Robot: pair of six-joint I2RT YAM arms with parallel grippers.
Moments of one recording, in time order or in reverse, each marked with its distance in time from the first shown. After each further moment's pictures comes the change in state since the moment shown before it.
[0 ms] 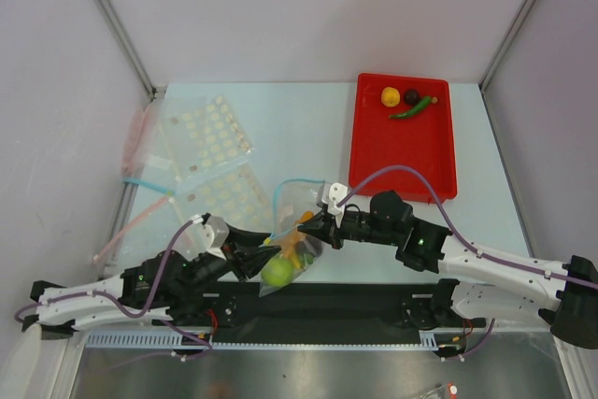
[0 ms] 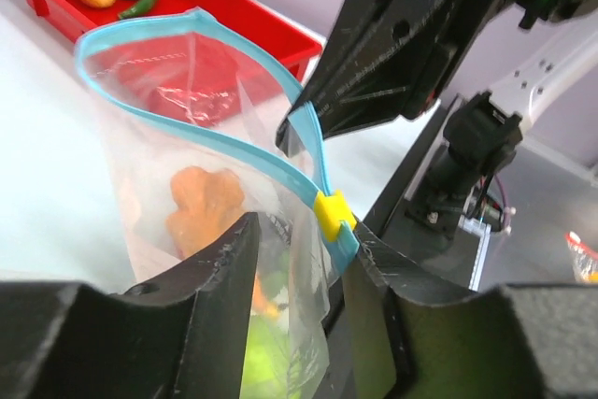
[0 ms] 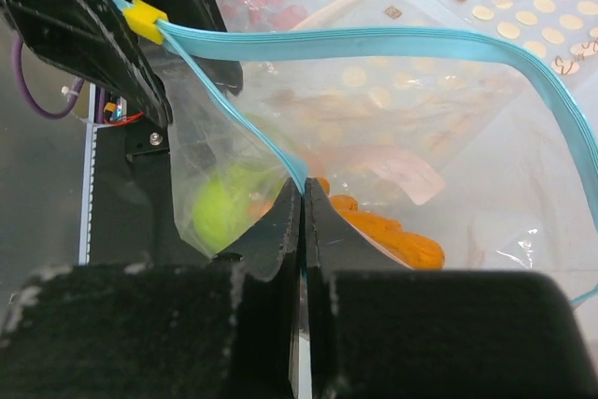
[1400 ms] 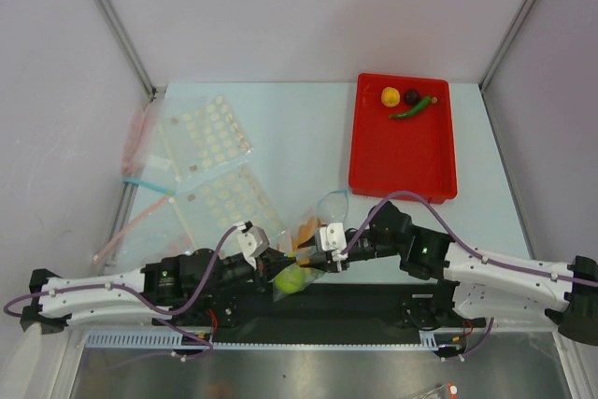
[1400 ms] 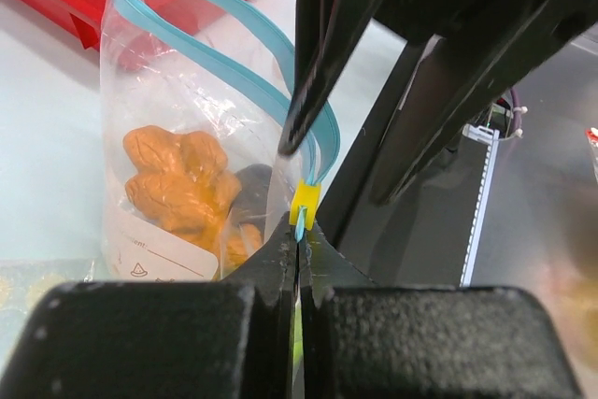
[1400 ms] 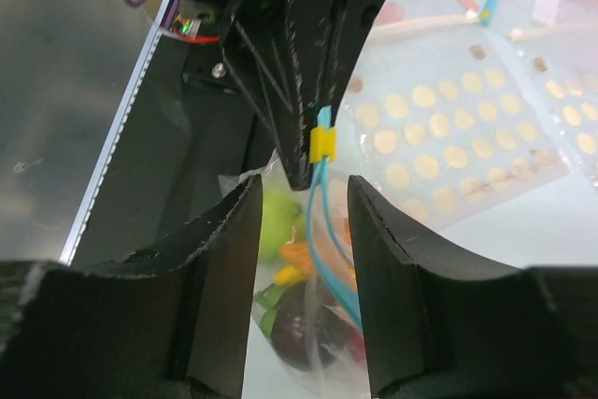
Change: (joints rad) left arm 0.000 0.234 -0.006 0.029 0.141 0.017; right arm 0.077 -0.064 -0.035 -0.081 -0.201 -0.305
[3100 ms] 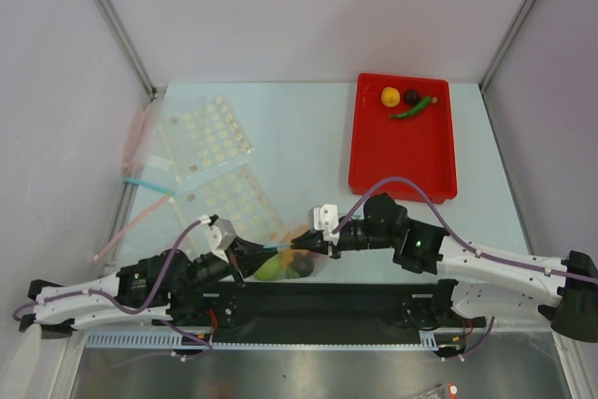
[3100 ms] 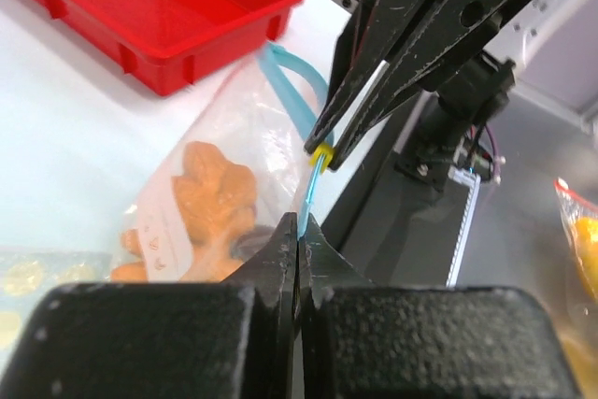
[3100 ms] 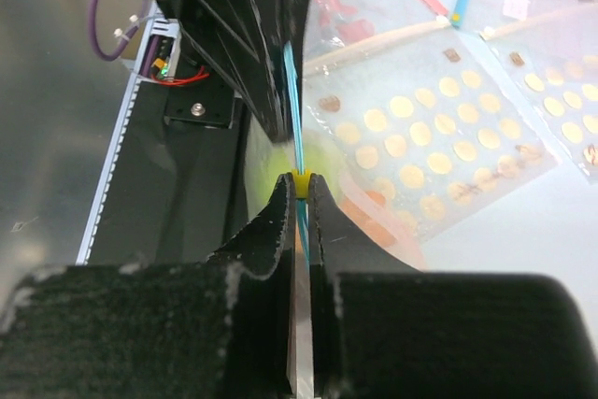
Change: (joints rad) left arm 0.000 -0.211 0.047 -0.157 -0.061 -0.043; right arm -0.003 0.088 0.072 0.037 0.064 0.101
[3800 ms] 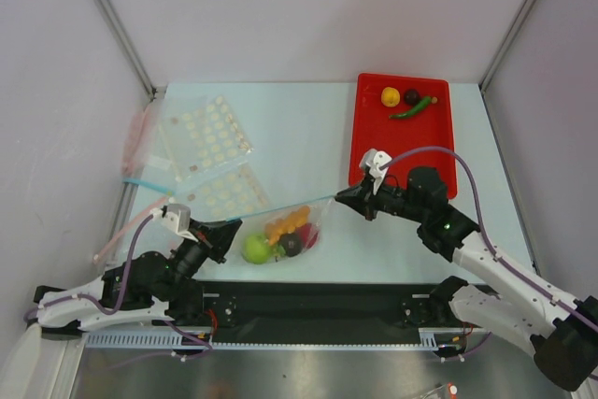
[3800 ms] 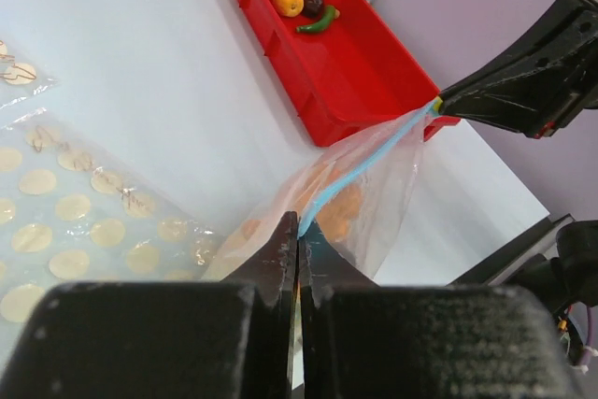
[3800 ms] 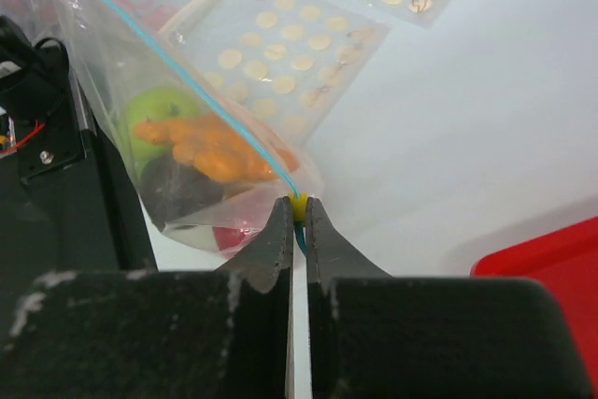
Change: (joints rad) left arm -0.008 -0.194 0.036 -0.168 -0.533 -0.151; right arm -0.507 -0.108 -0.066 -0.086 -0.057 0.195
